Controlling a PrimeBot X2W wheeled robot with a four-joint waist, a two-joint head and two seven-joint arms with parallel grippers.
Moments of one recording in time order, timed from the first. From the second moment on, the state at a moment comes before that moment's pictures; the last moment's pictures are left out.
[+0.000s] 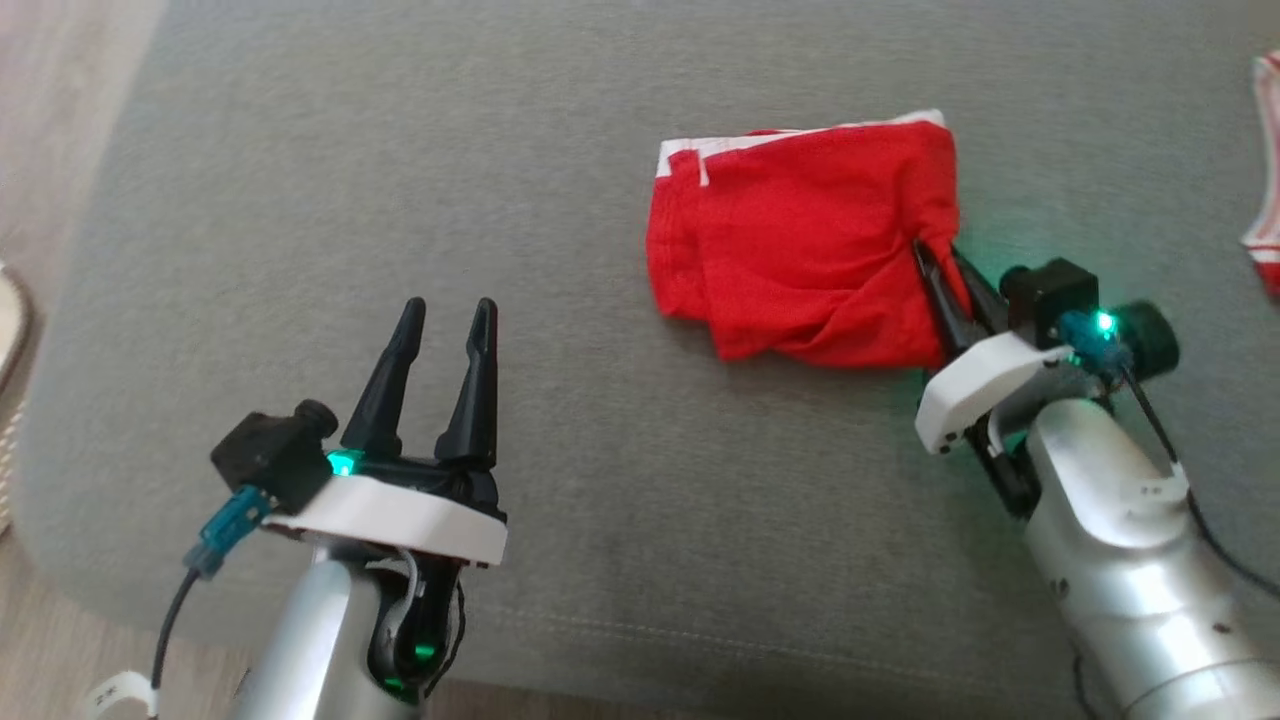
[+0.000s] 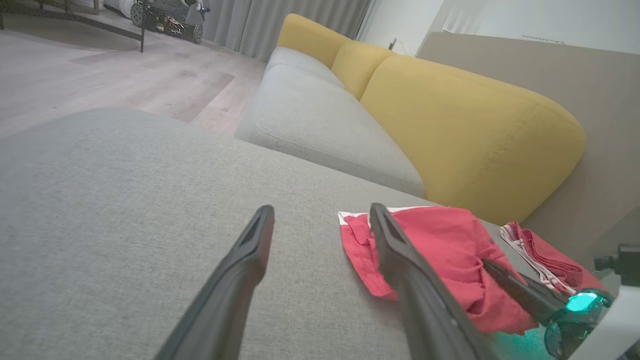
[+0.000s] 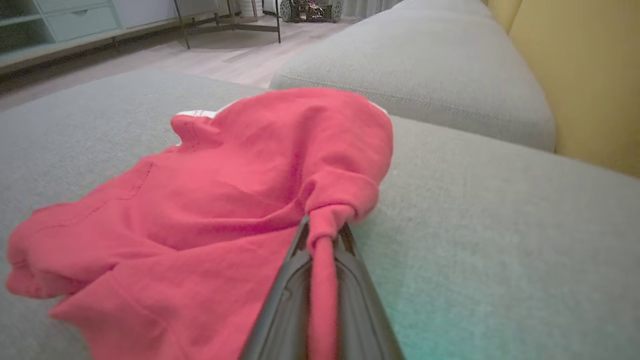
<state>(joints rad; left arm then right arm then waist) -0.18 0.04 -0.28 0.13 -0.45 -0.08 -0.25 -0.59 -0.13 0.27 0.81 0.08 0.12 -0.22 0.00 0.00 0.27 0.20</state>
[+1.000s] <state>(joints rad) -0.43 0.04 -0.35 0.12 -0.34 -0.12 -0.26 -0.98 -0.54 0.37 0.71 0.18 0.12 -0.05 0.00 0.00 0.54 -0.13</state>
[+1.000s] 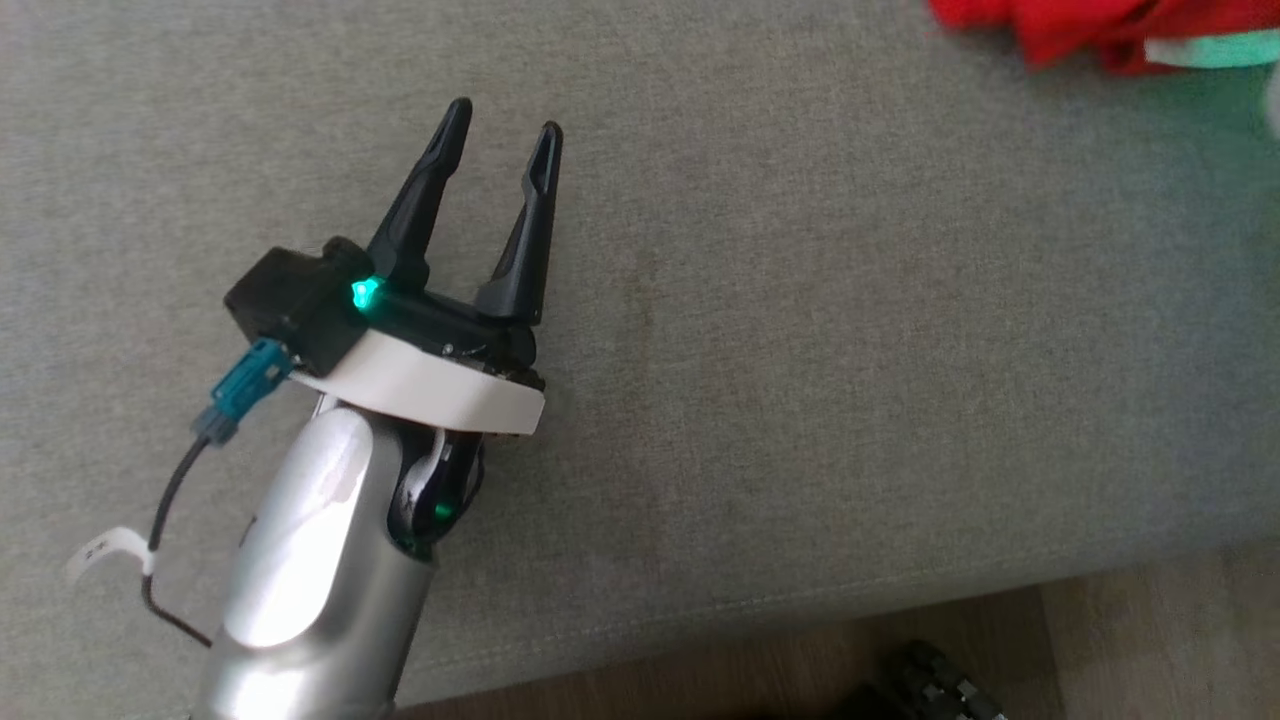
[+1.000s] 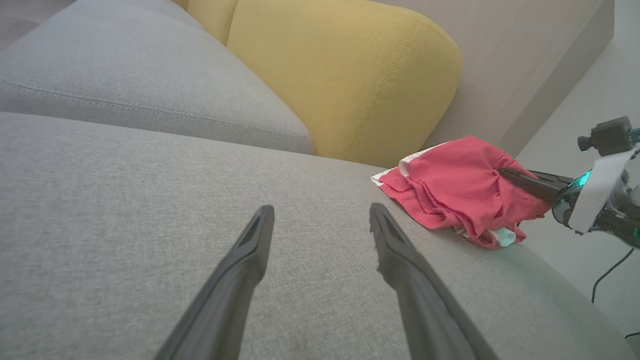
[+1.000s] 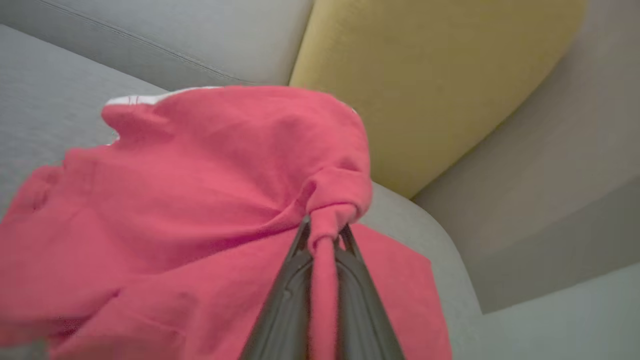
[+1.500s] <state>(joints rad) -0.44 0.04 -0.34 0.13 -0.34 -0.12 -0.26 -0.99 -0.50 0.17 0.74 0.05 0.12 0.03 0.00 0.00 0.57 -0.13</state>
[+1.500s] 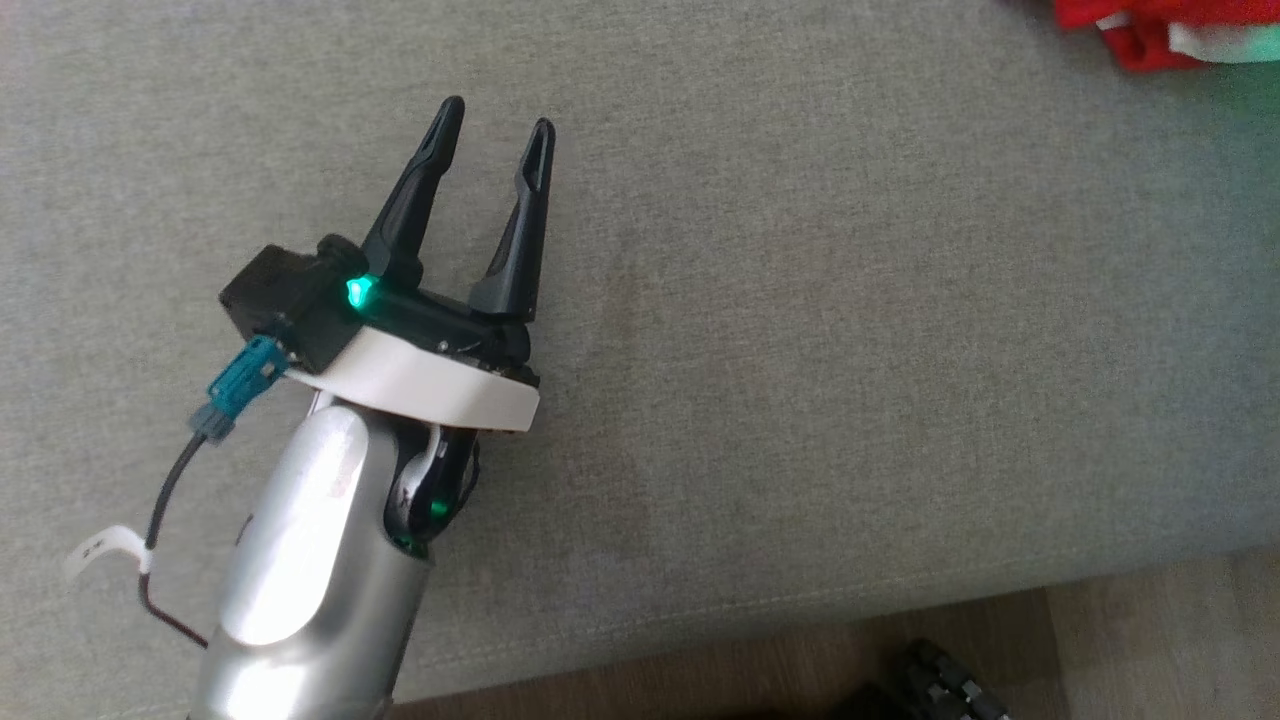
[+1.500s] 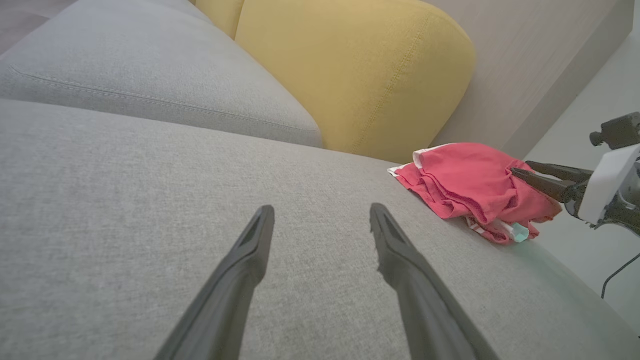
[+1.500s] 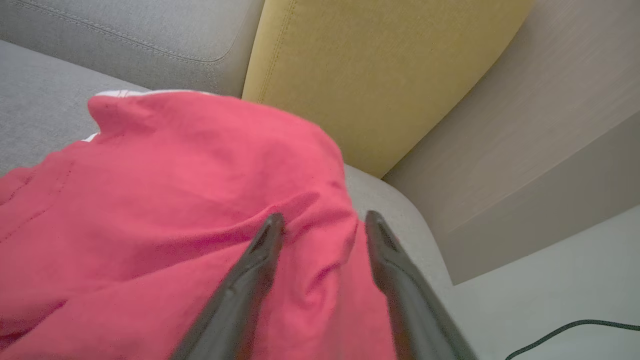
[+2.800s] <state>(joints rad) -0.13 0.04 -0.18 0.15 -0.40 -0.10 -0.26 -0.27 -0.06 0.03 0.28 0.02 0.12 -0.25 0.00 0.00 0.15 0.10</state>
